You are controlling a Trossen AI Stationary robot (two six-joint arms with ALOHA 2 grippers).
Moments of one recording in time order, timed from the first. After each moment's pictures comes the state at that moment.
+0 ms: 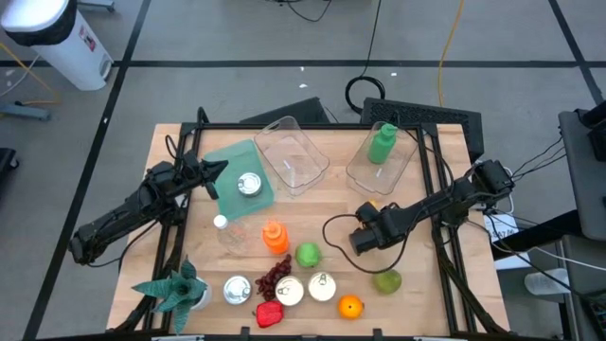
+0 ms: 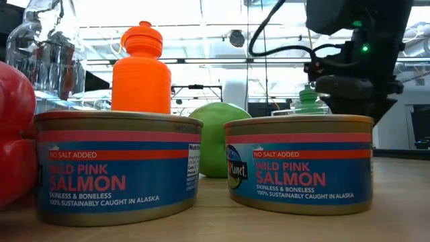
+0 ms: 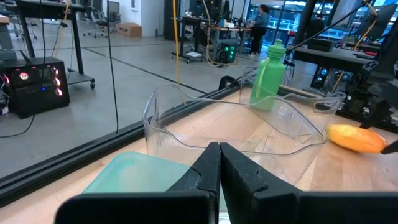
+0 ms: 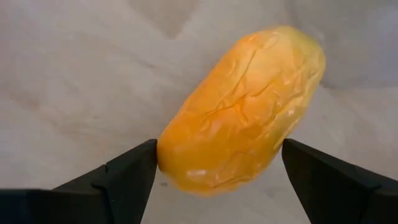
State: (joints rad) left arm 0.58 0.01 0.07 -0.14 0.03 -0.13; right arm 0.36 1.62 0.96 -0.93 0.37 1.24
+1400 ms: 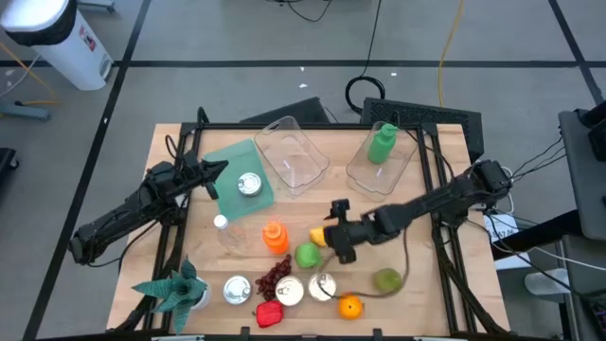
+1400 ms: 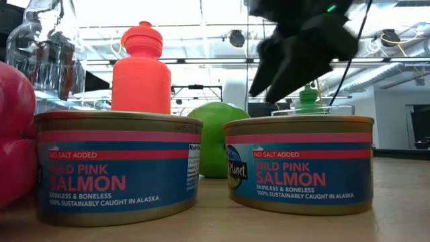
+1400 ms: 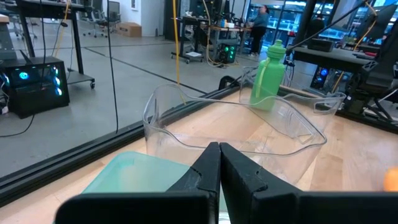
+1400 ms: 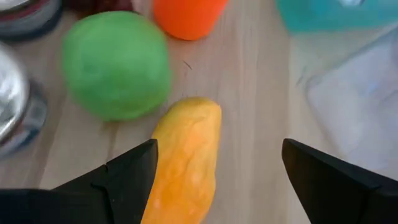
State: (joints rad) left arm 0.58 0.01 0.07 -0.14 0.03 -0.13; right arm 0.31 1.65 1.09 -0.40 0.33 0.02
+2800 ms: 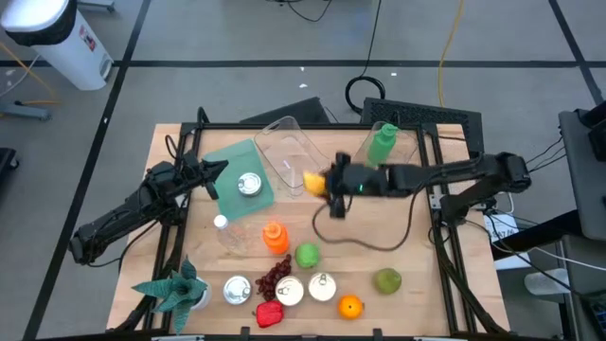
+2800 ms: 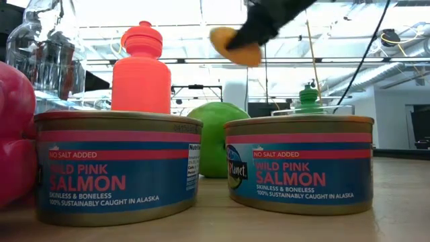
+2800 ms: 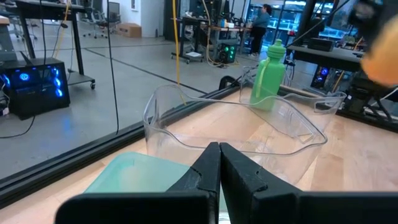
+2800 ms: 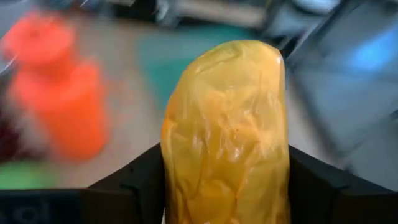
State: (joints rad) left arm 0.58 0.01 0.07 -0.14 0.02 -0.13; right arm -0.01 1.43 1.09 -0.16 0.24 -0.14
